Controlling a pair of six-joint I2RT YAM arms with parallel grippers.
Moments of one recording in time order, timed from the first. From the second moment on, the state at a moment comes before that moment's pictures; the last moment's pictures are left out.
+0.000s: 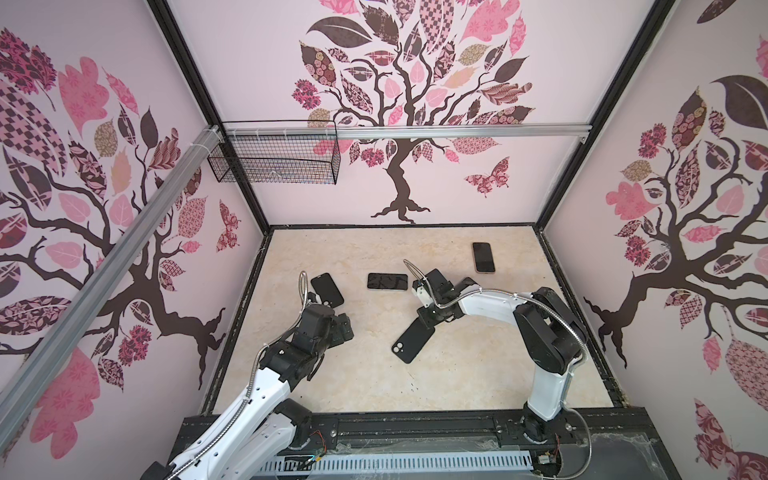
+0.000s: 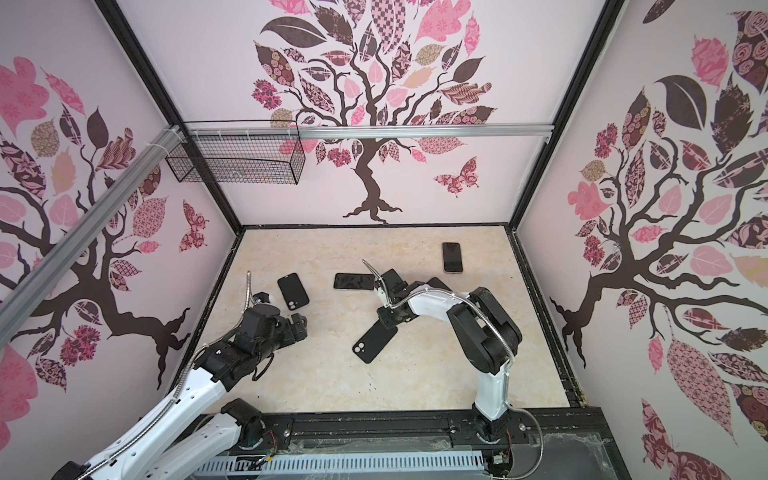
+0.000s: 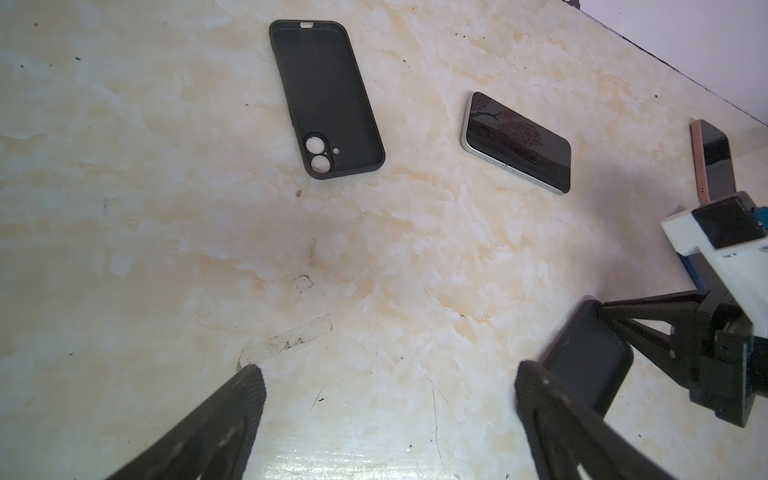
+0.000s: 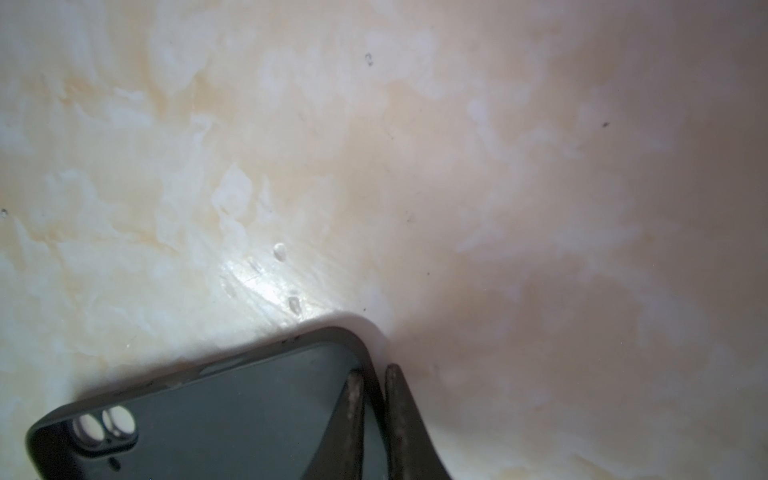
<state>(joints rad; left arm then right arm) -0.48 0.80 0.60 -0.61 -0.24 -0.67 0.64 1.87 1.14 -0.45 -0.10 0.15</state>
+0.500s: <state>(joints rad) -0.48 0.79 0.59 -0.61 -0.24 -0.67 0.63 1.83 1.07 -0.40 -0.04 0.27</state>
